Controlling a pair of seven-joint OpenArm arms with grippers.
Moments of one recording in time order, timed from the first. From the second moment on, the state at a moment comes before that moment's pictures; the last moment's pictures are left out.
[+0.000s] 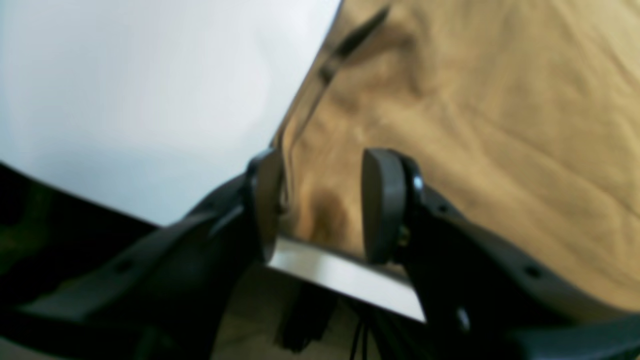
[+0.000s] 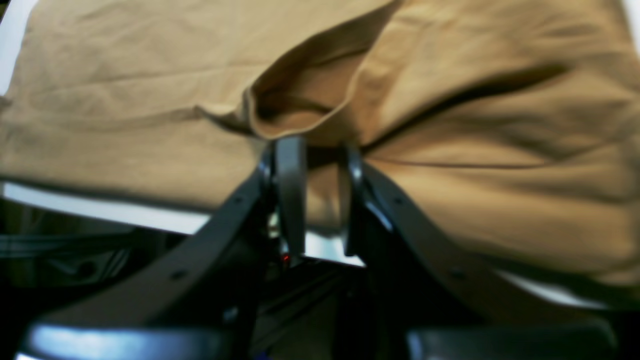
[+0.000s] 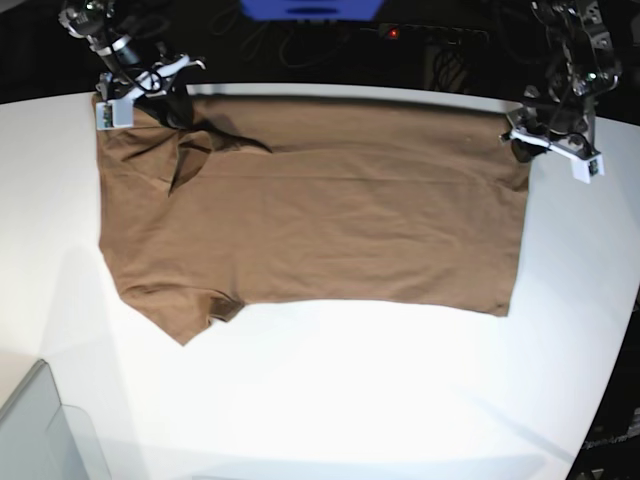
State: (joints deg) left arm 26.0 -10.8 -24.8 105.7 -31.4 0.1 48.5; right arm -36.2 -4.6 27.4 104.9 25.1 39.2 -30.2
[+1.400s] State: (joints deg) left arm -2.5 -15.5 -21.4 92.7 -30.5 0.3 48.7; right arm 12.8 10.7 14.2 72.7 6.9 39.6 -33.3
